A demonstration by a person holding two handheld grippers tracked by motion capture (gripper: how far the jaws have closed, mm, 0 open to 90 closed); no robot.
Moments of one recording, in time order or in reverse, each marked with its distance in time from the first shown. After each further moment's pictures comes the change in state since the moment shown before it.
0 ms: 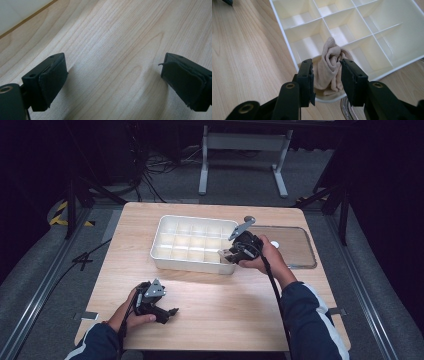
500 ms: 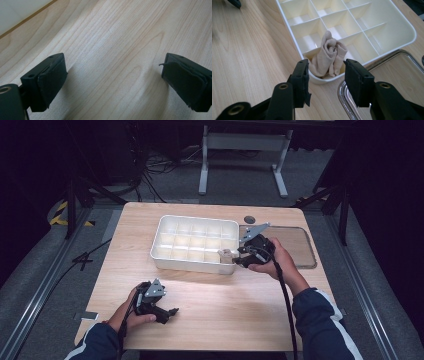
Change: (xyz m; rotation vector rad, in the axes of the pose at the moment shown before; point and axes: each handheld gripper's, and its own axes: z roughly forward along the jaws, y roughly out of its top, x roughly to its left) left arm 0.000 0.000 0.001 -0.007 0.002 -0.003; right arm 0.007 -0.019 -0.030 -0.063 -0.043 0.001
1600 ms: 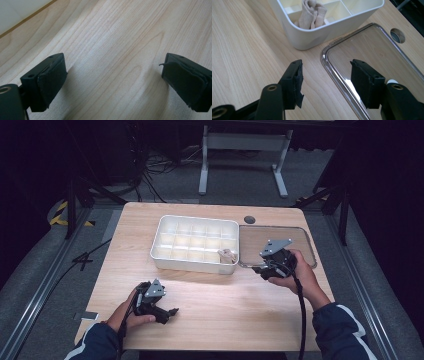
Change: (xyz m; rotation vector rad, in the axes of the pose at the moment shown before) left arm 0.000 0.000 0.000 0.001 0.002 0.000; right arm 0.007 -0.057 -0.029 0.016 -0.154 -0.001
